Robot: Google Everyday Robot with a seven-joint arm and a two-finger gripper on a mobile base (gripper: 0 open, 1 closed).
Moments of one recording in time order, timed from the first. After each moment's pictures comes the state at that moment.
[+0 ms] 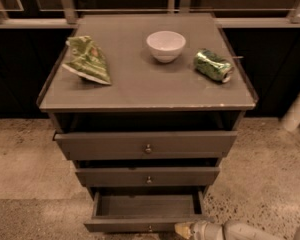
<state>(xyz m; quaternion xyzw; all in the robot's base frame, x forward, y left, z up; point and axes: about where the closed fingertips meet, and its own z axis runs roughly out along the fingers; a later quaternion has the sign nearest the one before) 0.436 -0.161 0.185 -0.13 0.89 0.35 0.26</state>
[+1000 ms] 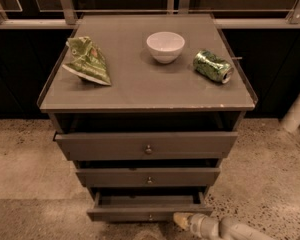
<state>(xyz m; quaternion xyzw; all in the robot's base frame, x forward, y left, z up) 0.479 -0.158 0.182 -0.10 0.88 0.34 0.31</state>
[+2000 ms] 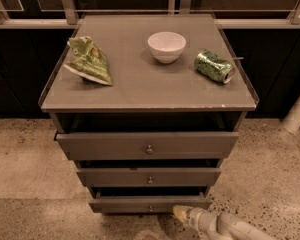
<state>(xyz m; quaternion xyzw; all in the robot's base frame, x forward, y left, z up) 0.508 -0.156 0.191 -0.09 0.88 0.32 0.35</state>
